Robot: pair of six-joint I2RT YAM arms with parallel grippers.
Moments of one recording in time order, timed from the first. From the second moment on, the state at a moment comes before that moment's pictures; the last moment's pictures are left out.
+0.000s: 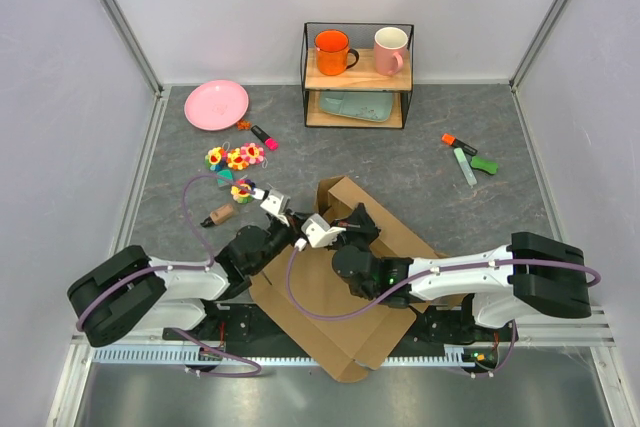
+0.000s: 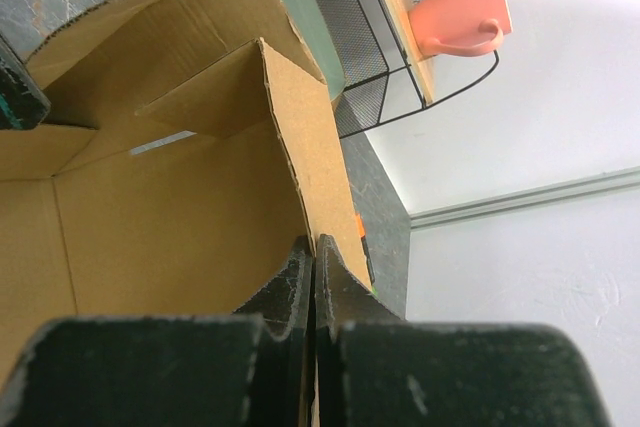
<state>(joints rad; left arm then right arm) -0.89 1.24 0.15 1.03 -0.16 -0.38 1.37 1.42 0.64 0.44 1.17 -0.70</state>
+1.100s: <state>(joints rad) -0.89 0.71 0.12 0.37 -0.06 -0.51 1.38 1.43 0.63 0.49 1.18 -0.73</state>
